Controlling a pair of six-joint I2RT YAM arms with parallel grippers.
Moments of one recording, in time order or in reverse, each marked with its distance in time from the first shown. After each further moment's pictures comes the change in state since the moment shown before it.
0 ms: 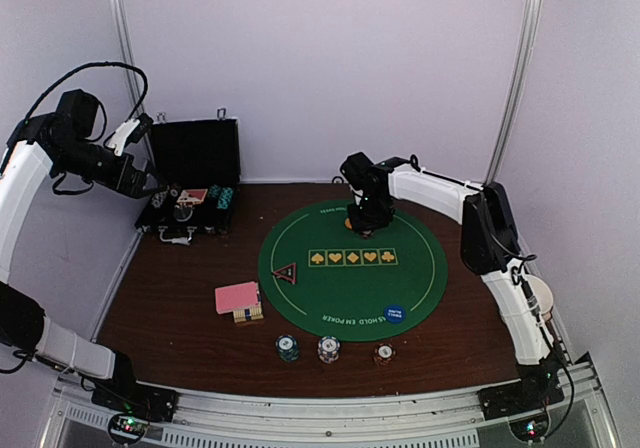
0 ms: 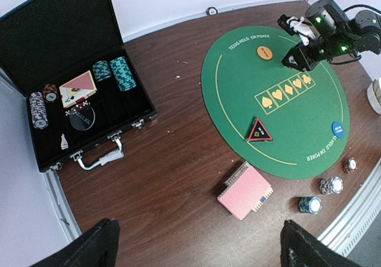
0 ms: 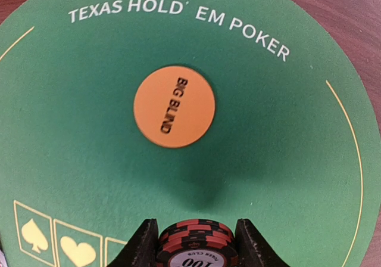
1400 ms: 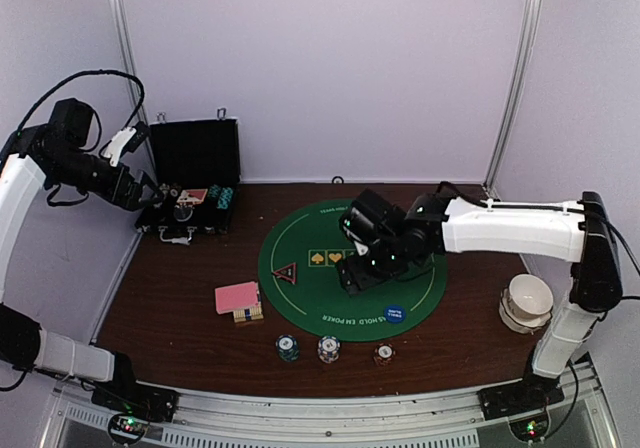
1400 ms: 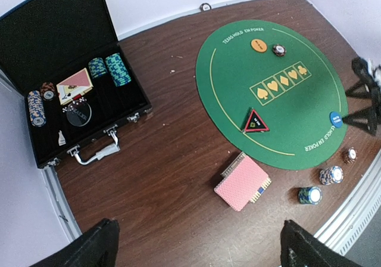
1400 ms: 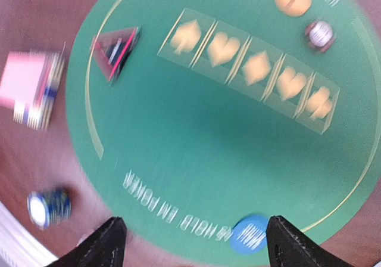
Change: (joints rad) left arm 0.000 -0.080 -0.076 0.000 0.005 0.030; right arm 0.332 -0.708 -0.788 0.185 -0.003 0.099
